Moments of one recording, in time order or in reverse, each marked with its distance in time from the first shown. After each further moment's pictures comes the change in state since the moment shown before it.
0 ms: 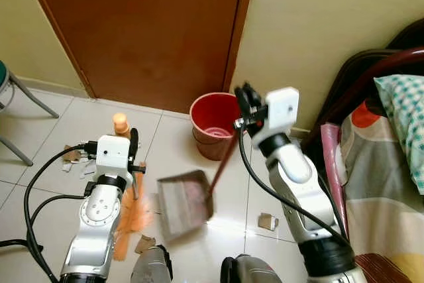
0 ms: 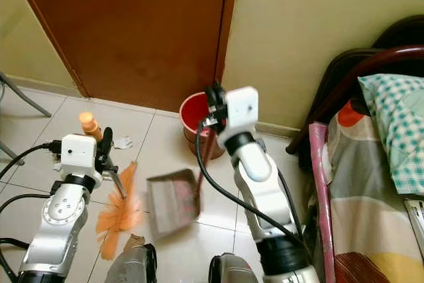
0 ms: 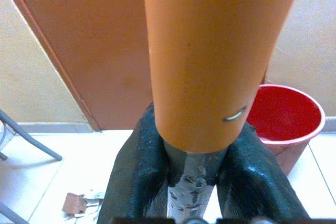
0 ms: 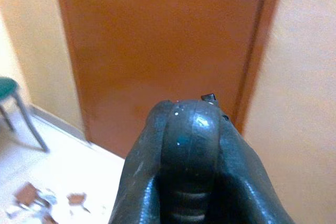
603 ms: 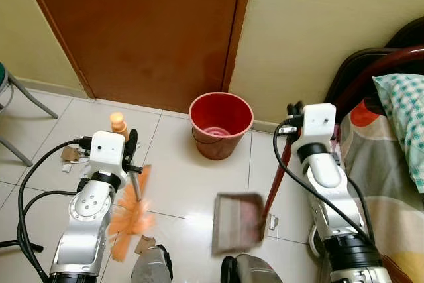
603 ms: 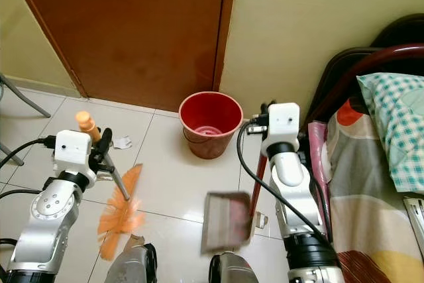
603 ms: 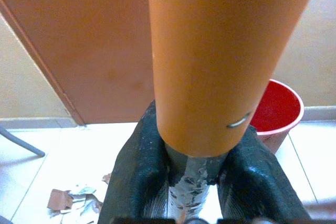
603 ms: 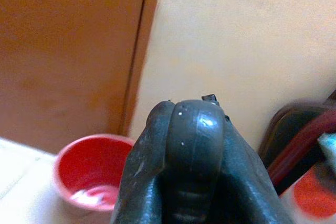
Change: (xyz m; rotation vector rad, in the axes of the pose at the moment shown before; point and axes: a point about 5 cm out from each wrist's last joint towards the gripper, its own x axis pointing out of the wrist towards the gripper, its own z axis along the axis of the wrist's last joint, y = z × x) left arm 0.005 0.000 0.008 -0.023 0.037 -0.083; right arm -0.005 -0.071 -0.007 -0.249 0.058 -0.339
